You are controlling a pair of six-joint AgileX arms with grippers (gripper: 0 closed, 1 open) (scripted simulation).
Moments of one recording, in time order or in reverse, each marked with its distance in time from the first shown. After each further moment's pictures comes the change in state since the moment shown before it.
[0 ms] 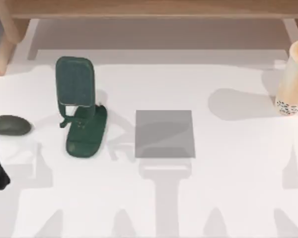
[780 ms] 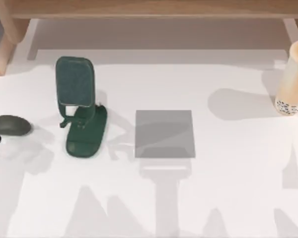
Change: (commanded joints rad) left arm 0.008 0.668 0.560 -0.391 -0.001 0.570; right arm 0.000 0.000 0.000 0.000 0.000 0.000
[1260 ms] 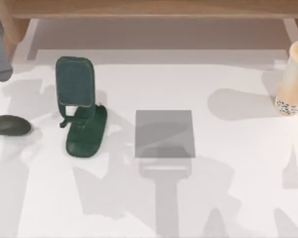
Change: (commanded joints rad) left arm 0.010 0.783 0.630 -0.445 -0.001 0.639; right arm 0.000 0.000 0.000 0.000 0.000 0.000
